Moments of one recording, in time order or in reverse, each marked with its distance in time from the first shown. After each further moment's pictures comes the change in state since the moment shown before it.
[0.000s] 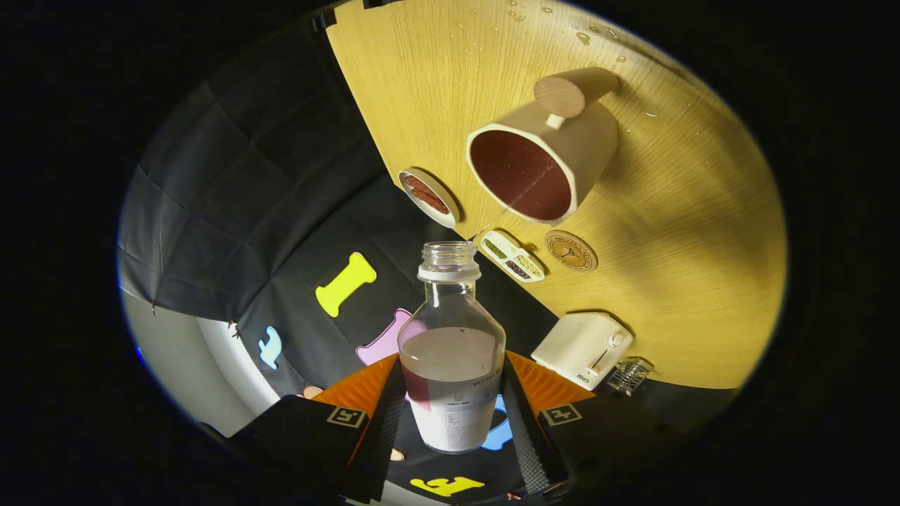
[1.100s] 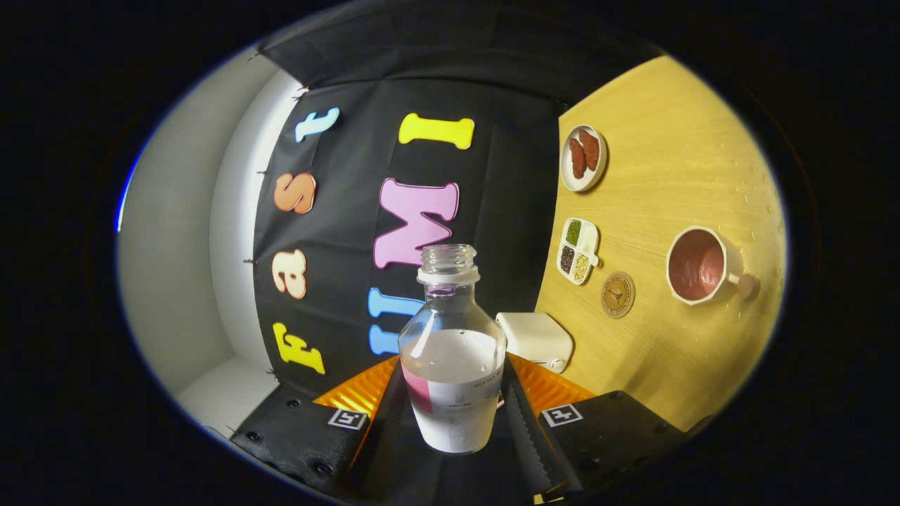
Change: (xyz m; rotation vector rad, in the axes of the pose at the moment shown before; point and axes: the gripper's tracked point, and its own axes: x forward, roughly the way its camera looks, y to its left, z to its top) arm -0.067 0.035 -0.099 -1.041 0.439 0.057
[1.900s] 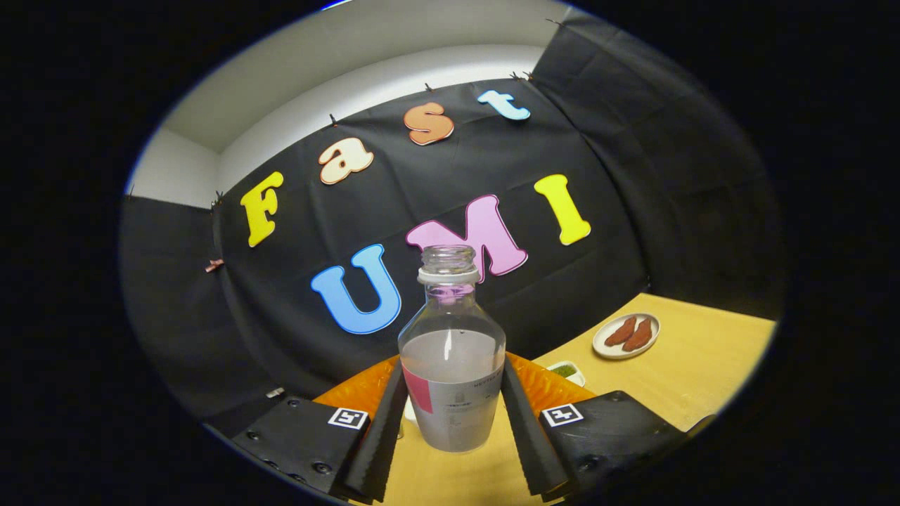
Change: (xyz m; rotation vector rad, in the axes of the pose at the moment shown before) arm 0.069 0.076 -0.012 -0.973 -0.247 -0.099
